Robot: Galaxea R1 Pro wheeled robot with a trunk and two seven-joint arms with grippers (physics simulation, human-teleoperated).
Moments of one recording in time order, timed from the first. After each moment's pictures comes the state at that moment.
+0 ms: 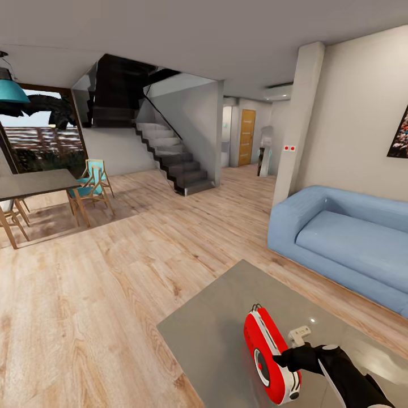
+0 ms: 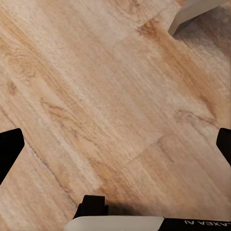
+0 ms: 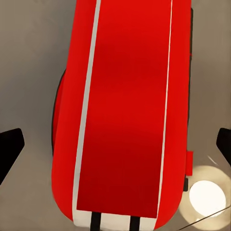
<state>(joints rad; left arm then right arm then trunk) 0.00 -0.06 0.03 -0.60 0.00 -0.03 0.07 -0.44 -0.19 -0.04 -0.66 0.23 0.37 0.52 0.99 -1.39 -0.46</state>
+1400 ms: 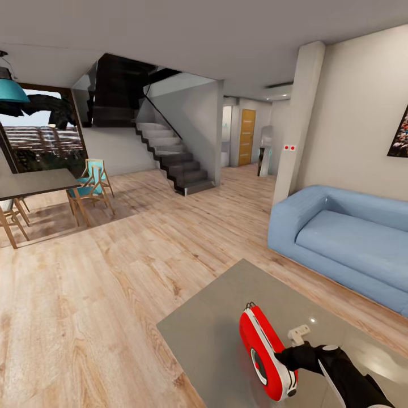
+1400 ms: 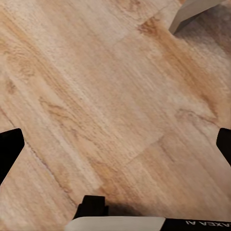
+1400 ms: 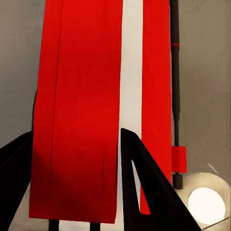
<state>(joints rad) 0.00 -0.06 0.03 -0.60 0.00 -0.02 0.06 -0.44 -0.19 -0.04 -0.65 0.23 0.33 0.52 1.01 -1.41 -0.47</state>
